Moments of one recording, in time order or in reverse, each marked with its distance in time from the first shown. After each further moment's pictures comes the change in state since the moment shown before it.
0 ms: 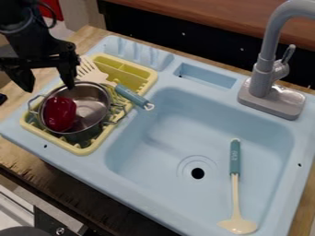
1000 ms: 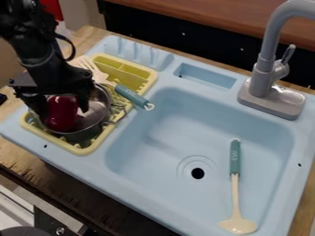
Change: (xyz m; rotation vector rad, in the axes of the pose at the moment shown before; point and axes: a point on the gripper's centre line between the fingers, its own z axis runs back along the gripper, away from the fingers) arm -0.020 -0.011 -0.022 0.030 -0.038 0.064
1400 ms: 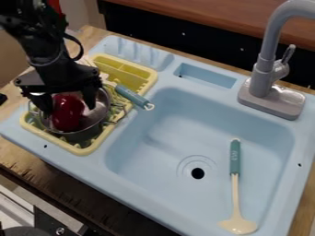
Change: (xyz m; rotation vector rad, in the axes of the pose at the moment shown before) arm 0.002 -0.010 -0.002 0.004 -0.024 0.035
